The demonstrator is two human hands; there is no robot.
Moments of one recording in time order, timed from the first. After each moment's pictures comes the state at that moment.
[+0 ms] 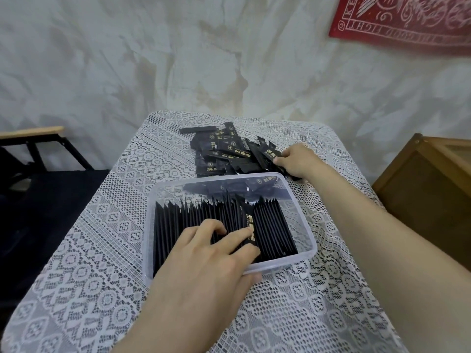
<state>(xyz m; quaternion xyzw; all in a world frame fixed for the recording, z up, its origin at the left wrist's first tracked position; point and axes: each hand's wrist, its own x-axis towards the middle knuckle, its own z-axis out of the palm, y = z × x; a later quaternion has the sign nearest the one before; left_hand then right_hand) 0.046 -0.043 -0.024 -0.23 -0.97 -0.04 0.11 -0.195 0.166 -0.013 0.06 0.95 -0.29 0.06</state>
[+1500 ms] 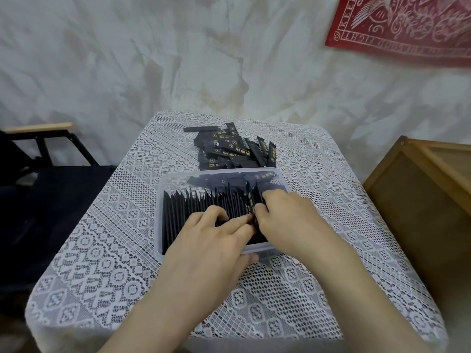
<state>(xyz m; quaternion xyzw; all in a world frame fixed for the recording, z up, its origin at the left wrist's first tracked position) 0.051 -0.040 -0.020 -0.22 -0.97 -0.05 0.13 -0.004 0.112 0.019 -0.06 0.99 -0.14 0.05</state>
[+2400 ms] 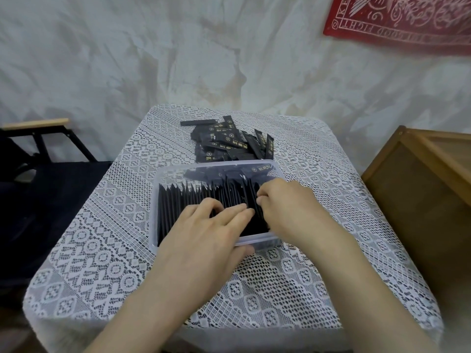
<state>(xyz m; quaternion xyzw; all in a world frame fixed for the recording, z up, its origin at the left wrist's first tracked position) 0.049 -0.041 -0.027 -0.21 -0.96 -0.02 0.17 -0.012 0.122 0.012 -0.06 0.99 -0.13 0.03</state>
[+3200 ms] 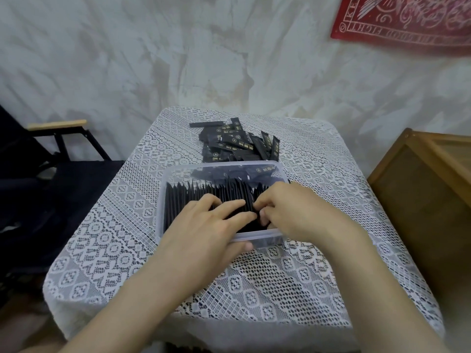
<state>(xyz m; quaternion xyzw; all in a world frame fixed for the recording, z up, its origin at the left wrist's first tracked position) 0.044 -0.045 -0.023 -0.21 -0.97 -0.02 0.12 -0.009 0.133 0.025 -0.13 0.97 -0.16 0.13</state>
